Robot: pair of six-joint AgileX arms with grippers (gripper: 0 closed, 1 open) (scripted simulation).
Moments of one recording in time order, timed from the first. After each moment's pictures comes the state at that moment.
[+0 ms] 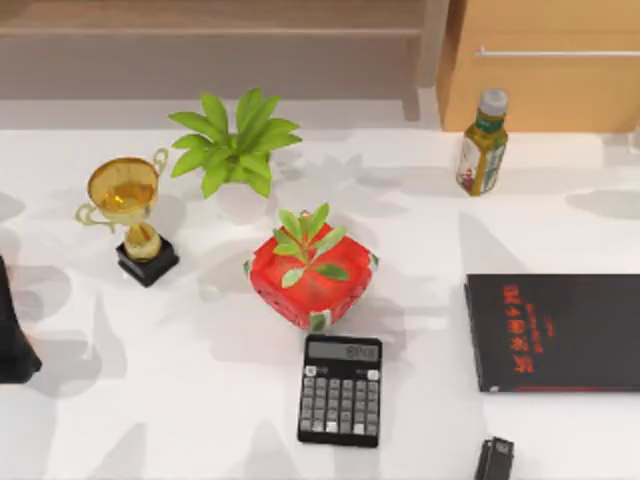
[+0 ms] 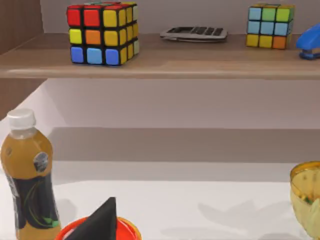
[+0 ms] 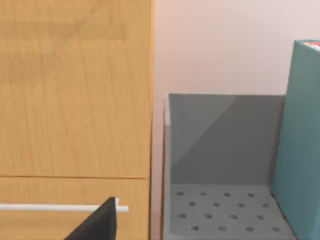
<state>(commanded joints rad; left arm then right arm) 0.00 0.00 0.00 0.00 0.00 0.00 -0.31 1.30 0.93 0.39 -0.28 0.00</state>
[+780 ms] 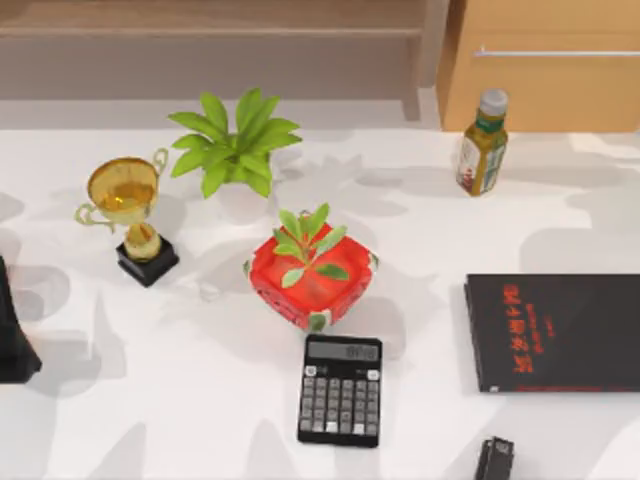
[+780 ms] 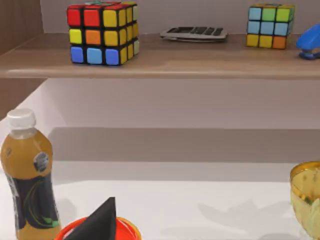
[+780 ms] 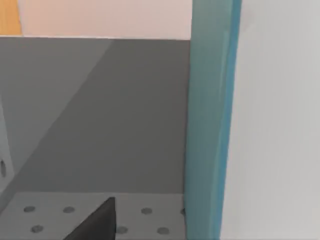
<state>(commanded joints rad) 0.00 0.00 0.00 0.00 0.00 0.00 -0.47 2.03 1.44 0.60 -0.44 0.00</state>
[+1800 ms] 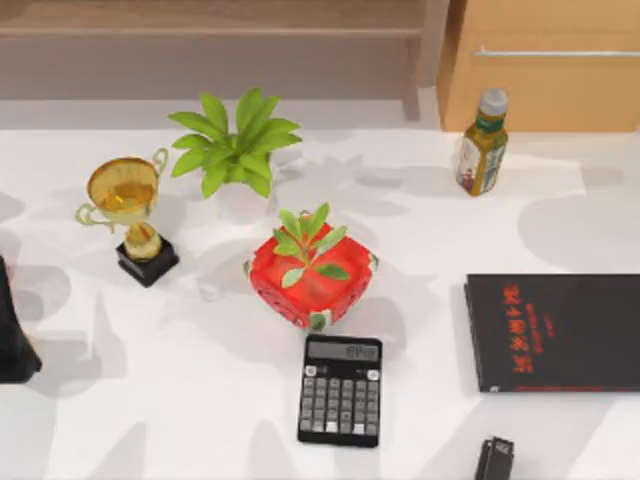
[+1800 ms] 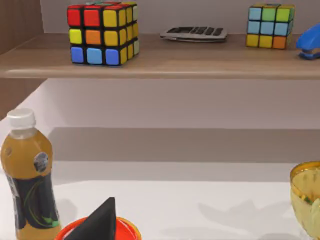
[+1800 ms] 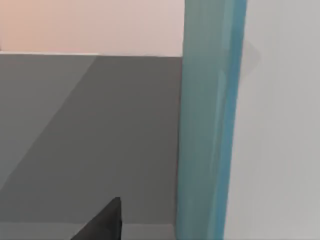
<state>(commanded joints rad) 0.00 0.00 0.00 0.00 0.00 0.00 -0.44 2.13 1.59 0.54 -0.41 0.00</state>
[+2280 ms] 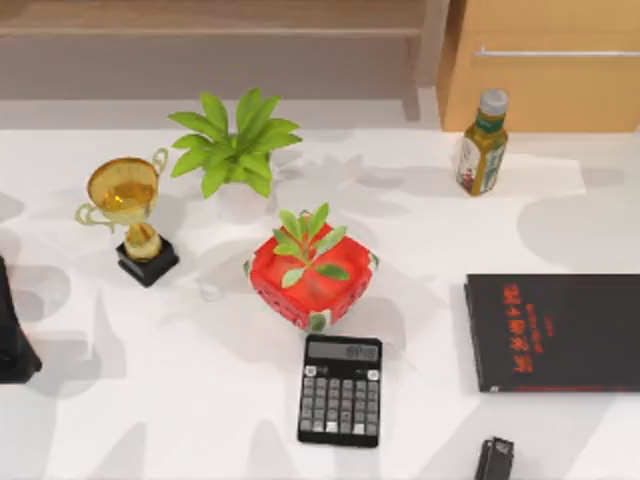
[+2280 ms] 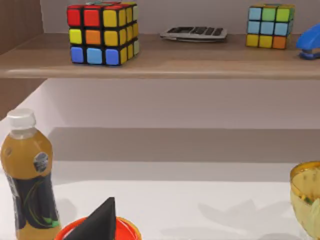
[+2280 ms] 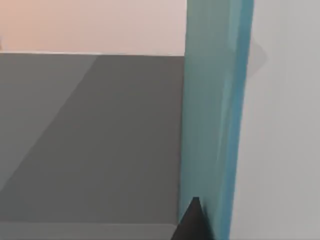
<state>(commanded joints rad) 0.00 0.00 0.00 0.00 0.00 0.00 -0.44 2.13 1.59 0.54 -0.41 0.00</state>
